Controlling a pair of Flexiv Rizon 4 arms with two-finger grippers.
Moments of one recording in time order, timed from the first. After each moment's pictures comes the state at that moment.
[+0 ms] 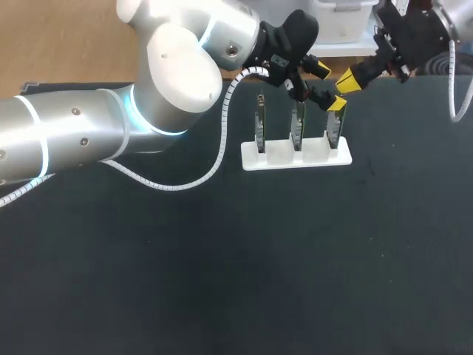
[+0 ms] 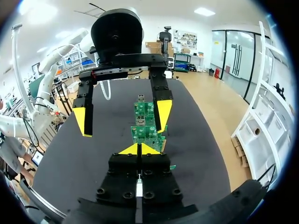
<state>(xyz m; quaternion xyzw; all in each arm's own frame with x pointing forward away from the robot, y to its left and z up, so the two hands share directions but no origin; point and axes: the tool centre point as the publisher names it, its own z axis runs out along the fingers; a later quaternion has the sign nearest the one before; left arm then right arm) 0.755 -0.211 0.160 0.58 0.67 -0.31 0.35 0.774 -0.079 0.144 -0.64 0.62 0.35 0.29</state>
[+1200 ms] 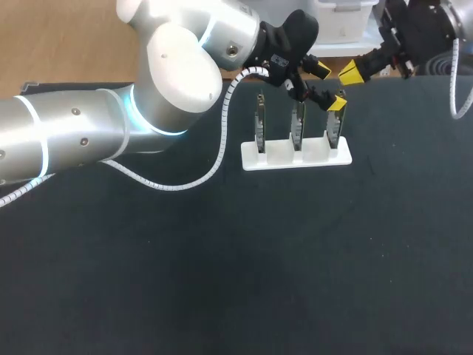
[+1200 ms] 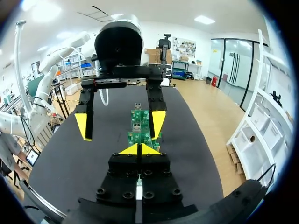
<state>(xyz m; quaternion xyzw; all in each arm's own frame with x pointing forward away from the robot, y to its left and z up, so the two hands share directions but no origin) 0.755 -0.211 0.160 0.58 0.67 -0.31 0.35 0.781 -0.085 0.159 -0.64 0.60 0.35 0.33</state>
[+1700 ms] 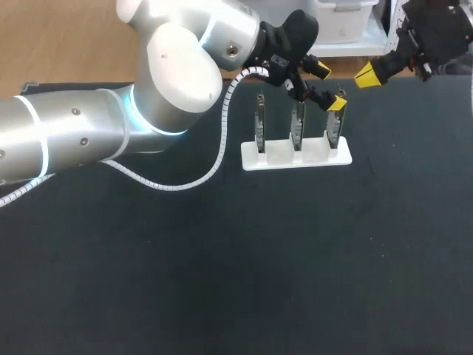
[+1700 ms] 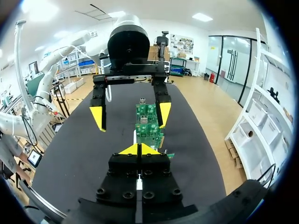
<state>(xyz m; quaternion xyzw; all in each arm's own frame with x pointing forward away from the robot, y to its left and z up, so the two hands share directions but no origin) 0.755 -0.211 0.160 0.58 0.67 -0.31 0.35 0.763 -0.109 0.163 -0.63 0.62 0.34 0.32</state>
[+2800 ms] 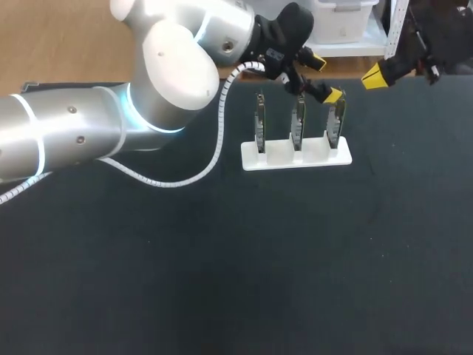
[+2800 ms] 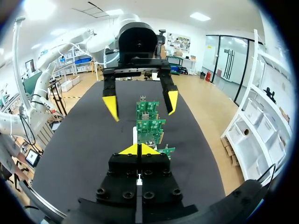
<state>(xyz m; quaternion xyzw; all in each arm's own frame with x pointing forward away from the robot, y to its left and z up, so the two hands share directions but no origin) 0.771 -0.200 0.172 0.57 0.68 -0.29 0.37 0.758 -0.119 0.166 -0.63 0.63 0.32 0.33</state>
